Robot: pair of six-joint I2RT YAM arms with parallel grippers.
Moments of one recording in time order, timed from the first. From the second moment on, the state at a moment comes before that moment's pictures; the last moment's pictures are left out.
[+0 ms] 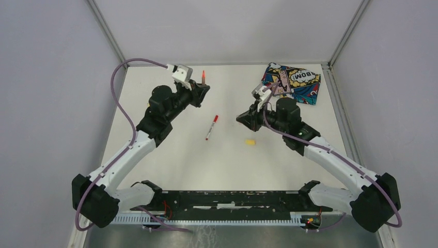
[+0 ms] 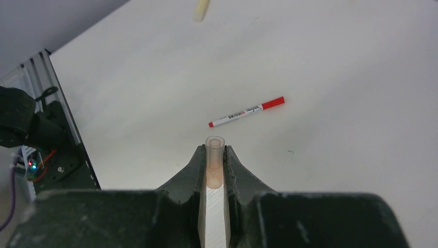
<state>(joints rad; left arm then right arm) -0.49 1.11 0.94 0.16 0.09 -0.14 0.62 1.14 0.84 -0.01 -0.38 0.09</state>
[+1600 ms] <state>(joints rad) -0.89 1.30 1.06 0.15 0.29 -0.09 0.49 0.85 0.62 0.70 -0.19 0.51</state>
